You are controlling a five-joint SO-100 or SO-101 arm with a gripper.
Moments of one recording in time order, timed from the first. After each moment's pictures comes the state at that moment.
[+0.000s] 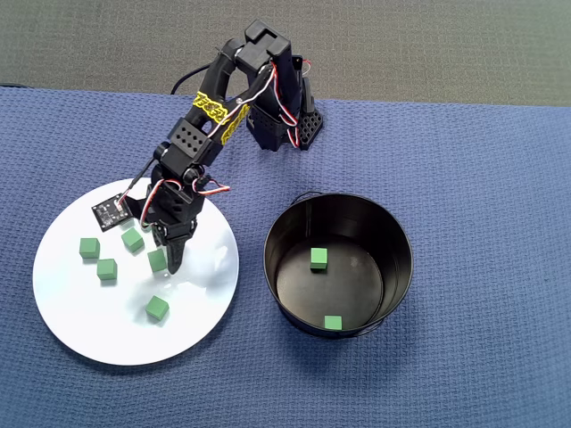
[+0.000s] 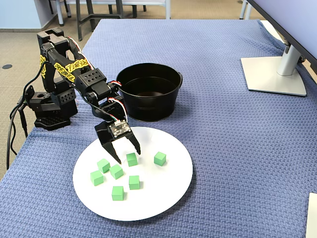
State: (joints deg) arm 38.3 78.4 107.8 36.5 -70.8
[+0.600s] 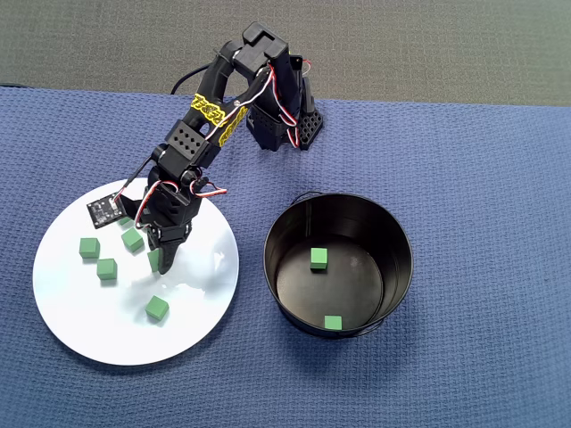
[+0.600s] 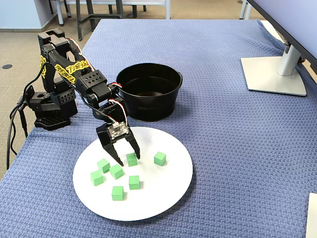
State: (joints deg) arm 38.4 77.0 106.3 33.8 -66.2
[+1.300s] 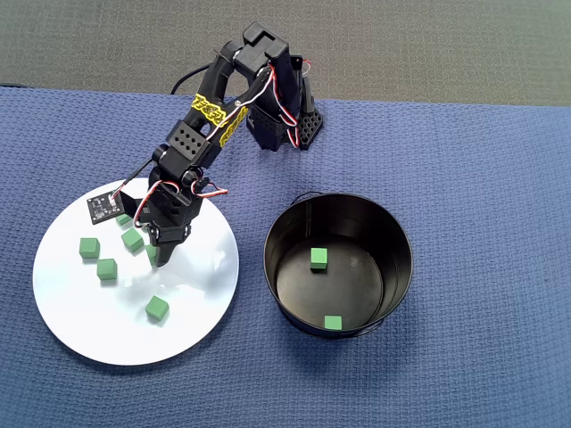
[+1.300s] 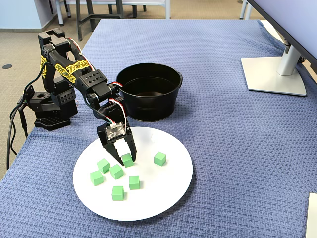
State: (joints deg) arm 38.1 77.4 106.3 33.9 -60.6
